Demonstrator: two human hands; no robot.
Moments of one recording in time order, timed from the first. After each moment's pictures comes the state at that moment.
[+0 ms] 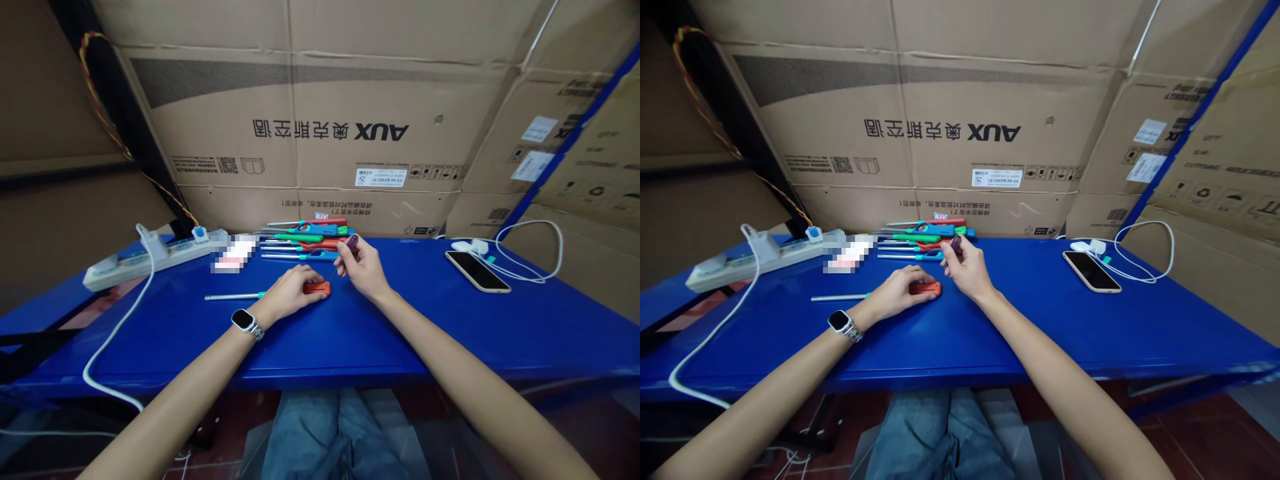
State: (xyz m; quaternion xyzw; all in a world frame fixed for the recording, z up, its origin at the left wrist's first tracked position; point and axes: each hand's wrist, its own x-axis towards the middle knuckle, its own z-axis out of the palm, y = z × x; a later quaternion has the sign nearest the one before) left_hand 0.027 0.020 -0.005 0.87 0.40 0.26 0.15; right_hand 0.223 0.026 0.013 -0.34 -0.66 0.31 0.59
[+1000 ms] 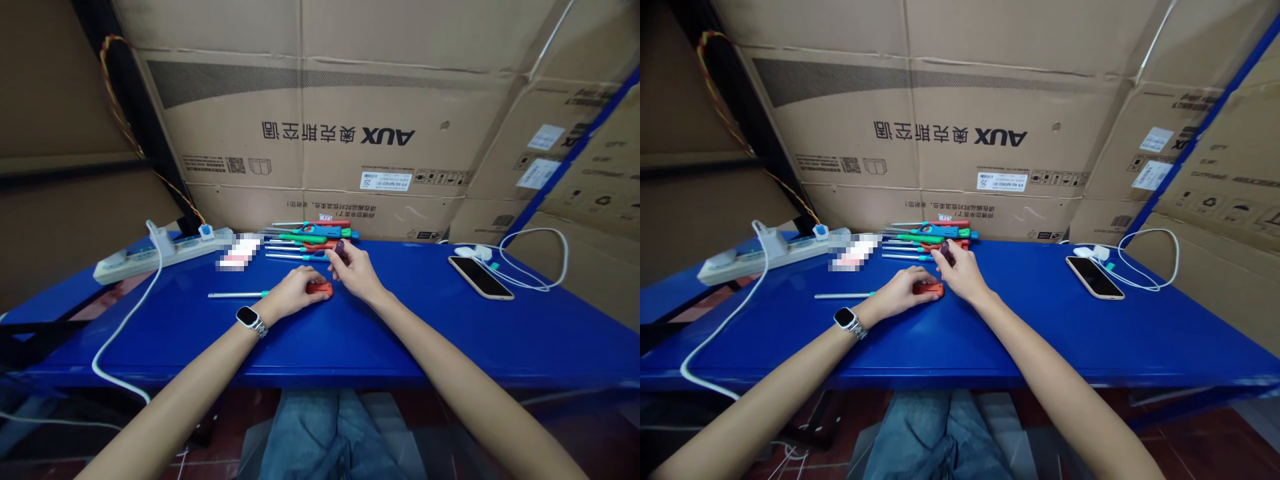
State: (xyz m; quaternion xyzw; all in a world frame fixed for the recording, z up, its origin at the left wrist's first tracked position) left_hand 0.027 0.022 -0.010 0.86 0.39 0.28 0.17; right_hand 0.211 0.029 0.013 -0.36 -0.73 0.27 0.52
